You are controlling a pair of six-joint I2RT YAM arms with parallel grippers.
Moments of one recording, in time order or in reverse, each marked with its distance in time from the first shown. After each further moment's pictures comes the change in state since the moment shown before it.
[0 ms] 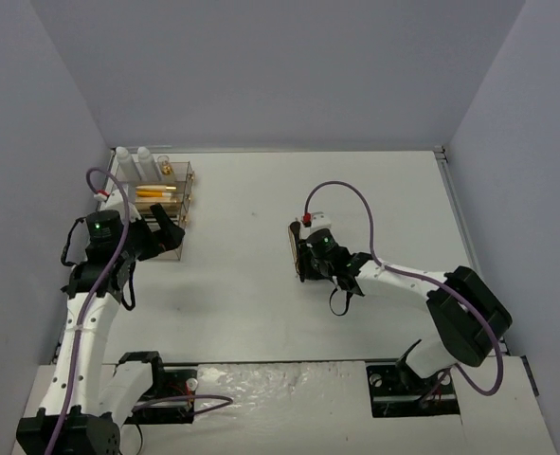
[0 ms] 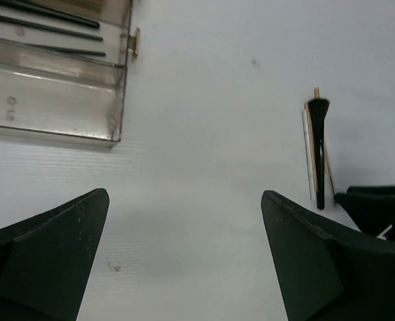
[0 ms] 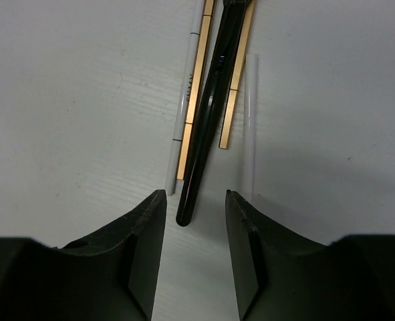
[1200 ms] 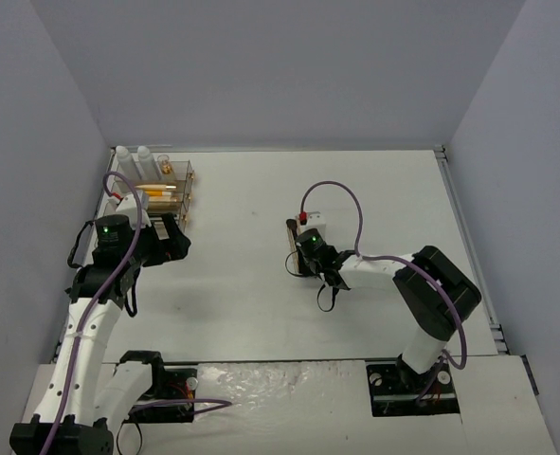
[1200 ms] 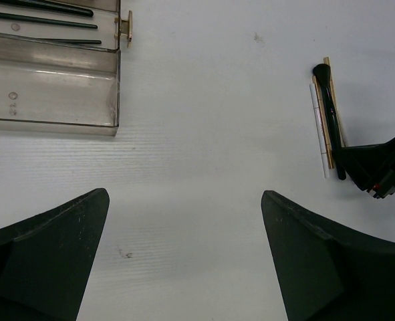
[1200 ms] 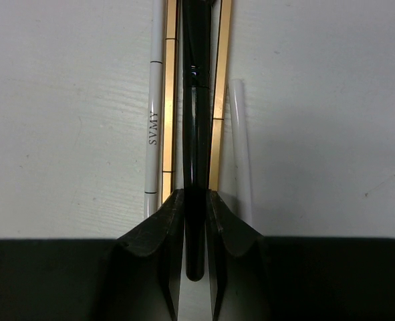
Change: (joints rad) left arm -0.086 -0.039 -0.018 -0.069 -0.039 0.084; right arm 0.003 0.206 0.045 0.129 0.104 0.065
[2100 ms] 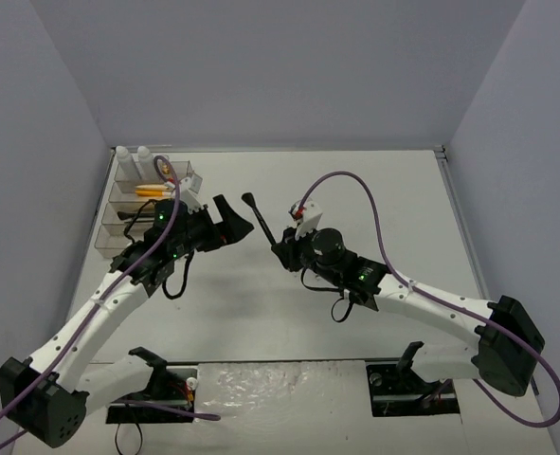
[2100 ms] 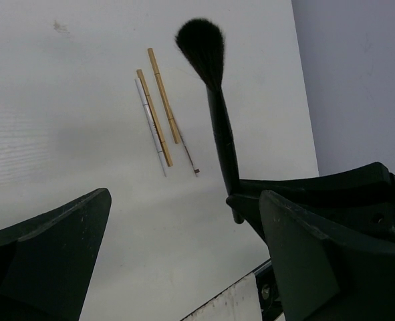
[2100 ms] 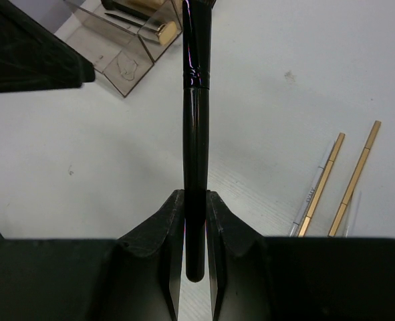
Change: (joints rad) left arm -0.430 0.188 0.073 0.276 -0.022 -0.441; right arm 0.160 -0.443 0.002 0.038 -0.157 -0.151
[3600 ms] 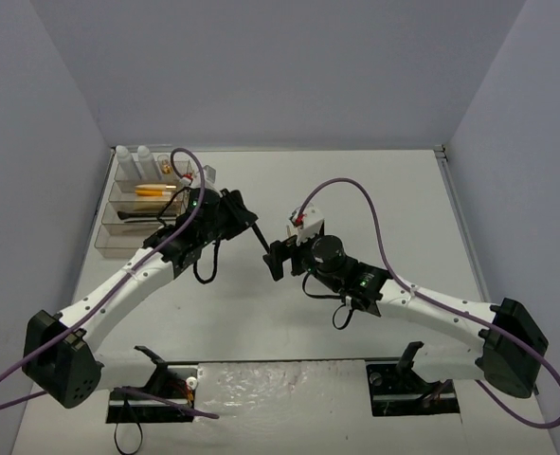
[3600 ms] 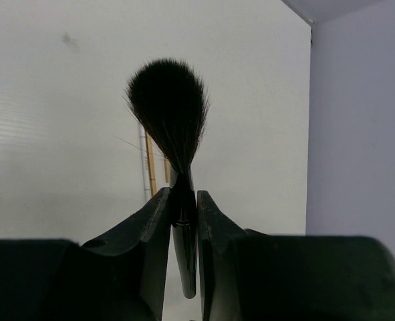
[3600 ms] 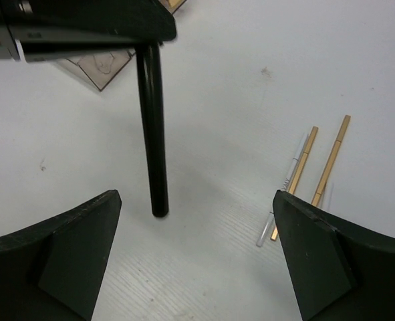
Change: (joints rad) left arm -0.112 0.222 0.093 0.086 -0.229 -0.207; right arm 0.043 -0.028 -0.041 0.011 0.088 -0.053
